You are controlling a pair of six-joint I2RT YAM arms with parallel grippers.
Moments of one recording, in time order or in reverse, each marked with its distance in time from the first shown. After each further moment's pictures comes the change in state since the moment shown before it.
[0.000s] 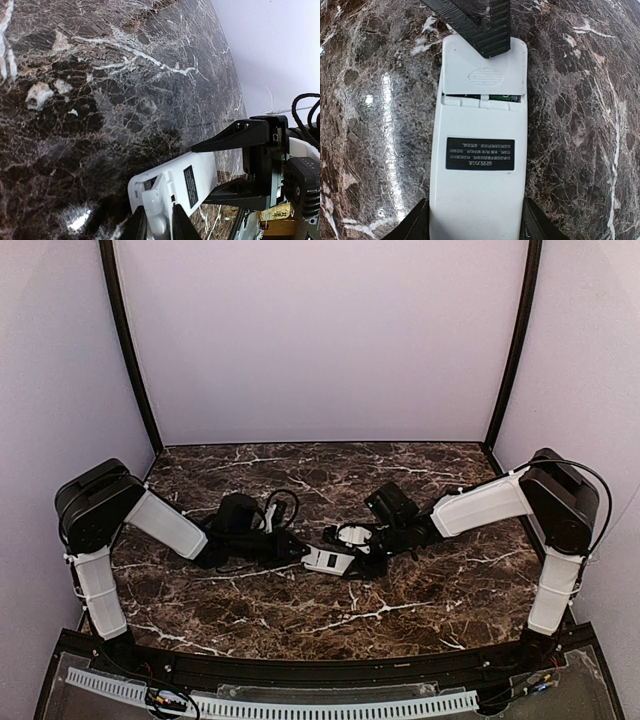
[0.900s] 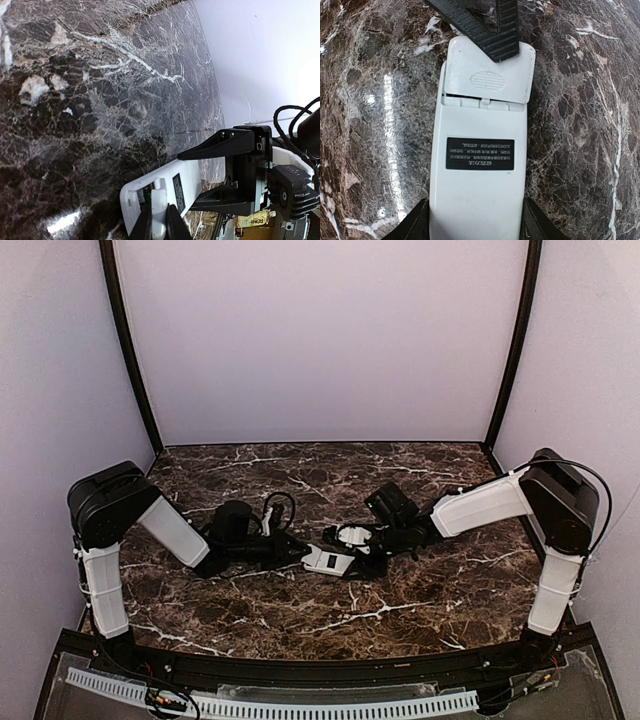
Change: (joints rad) left arm 0.019 0.082 -0.055 0.264 0.052 -0.143; right arm 0.000 0.000 0.000 -0.003 -0.007 -0.003
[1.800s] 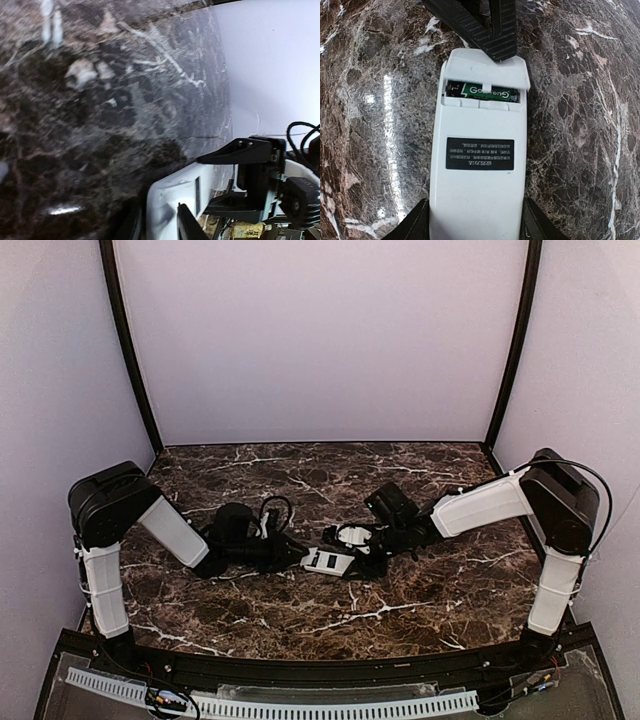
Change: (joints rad) left arm 0.000 0.003 -0.006 -0.026 -0.040 -0.076; right arm 0.000 -0.002 0.000 0.001 0.005 0.000
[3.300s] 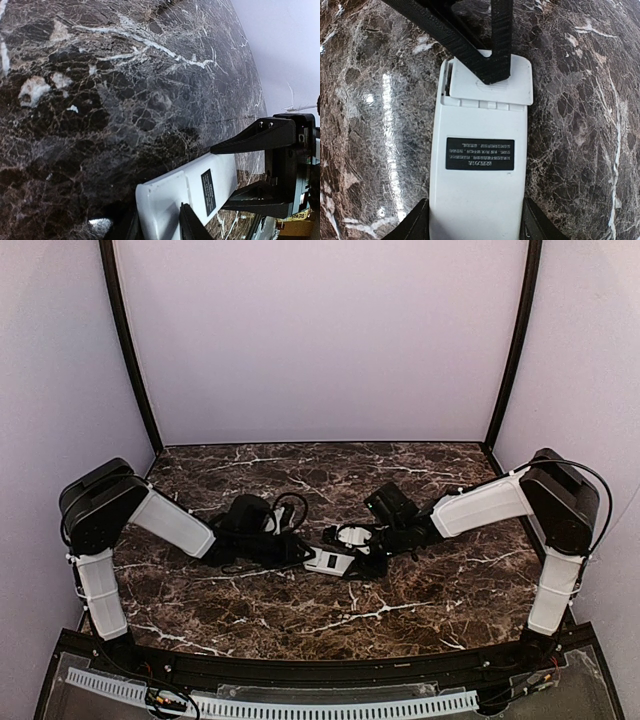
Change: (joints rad) left arm -0.065 -0.064 0.119 -0.356 -0.102 0.269; right arm 0.000 0.000 0.000 -0.004 0.012 0.003
